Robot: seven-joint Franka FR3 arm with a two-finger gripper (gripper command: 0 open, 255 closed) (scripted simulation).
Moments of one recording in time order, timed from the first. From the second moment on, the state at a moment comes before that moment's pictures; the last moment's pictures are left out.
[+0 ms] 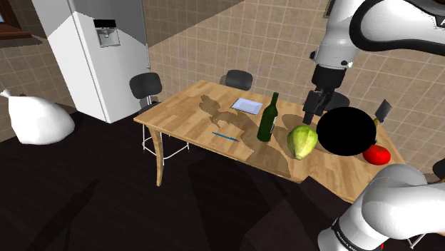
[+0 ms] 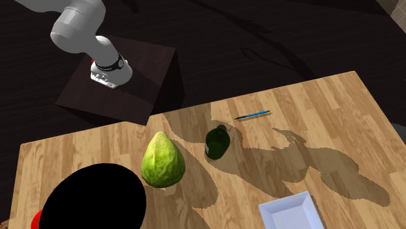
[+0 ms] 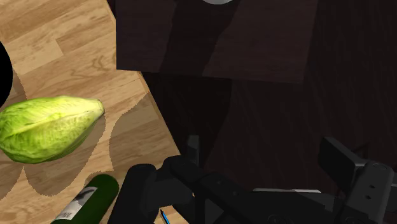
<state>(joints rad) 0.00 -0.83 0.05 -2.34 0.06 1.43 -0.04</state>
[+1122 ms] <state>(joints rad) -0.06 -0.45 -0.18 -2.19 -0.05 1.72 -0.32</state>
